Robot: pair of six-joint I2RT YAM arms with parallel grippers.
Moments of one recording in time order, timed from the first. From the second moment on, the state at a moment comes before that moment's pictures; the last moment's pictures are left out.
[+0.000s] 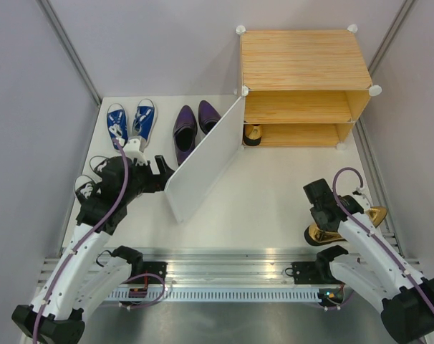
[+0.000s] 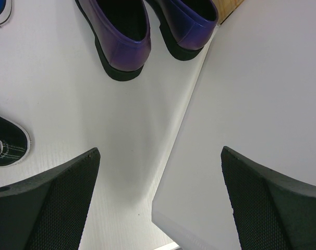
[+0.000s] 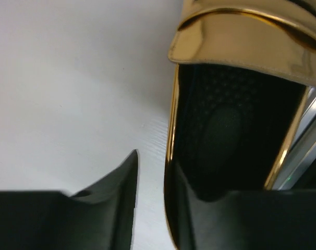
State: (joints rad) left arm -0.35 0.74 0.83 -0.55 0.03 -0.36; right arm 0.36 0.85 0.60 -1.06 0.55 1.52
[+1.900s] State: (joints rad) left arm -0.37 0.75 0.83 -0.55 0.03 -0.36; right arm 0.66 0.76 0.63 -0.57 0.41 0.63
